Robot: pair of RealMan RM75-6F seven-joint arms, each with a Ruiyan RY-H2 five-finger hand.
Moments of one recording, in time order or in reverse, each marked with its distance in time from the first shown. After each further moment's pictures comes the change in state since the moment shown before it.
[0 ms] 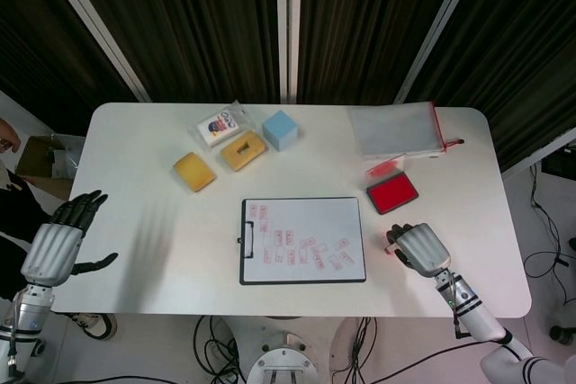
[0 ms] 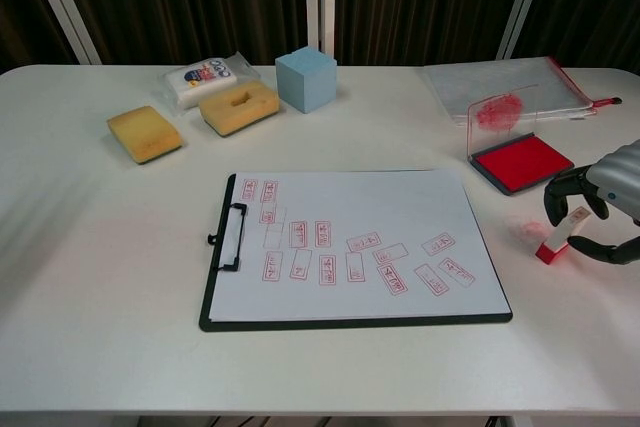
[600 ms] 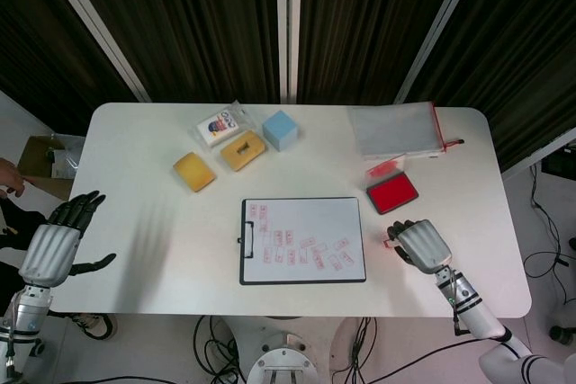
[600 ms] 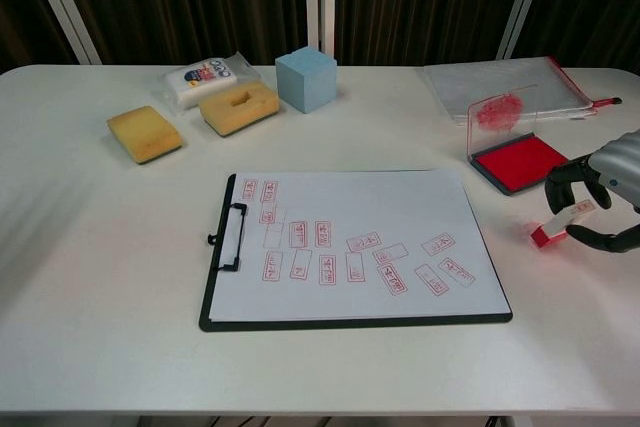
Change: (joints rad) left arm 0.004 0.001 0.003 0.009 0.000 0.004 -0.012; right arm 0.008 0.006 0.018 -0.009 0.018 0.020 0.018
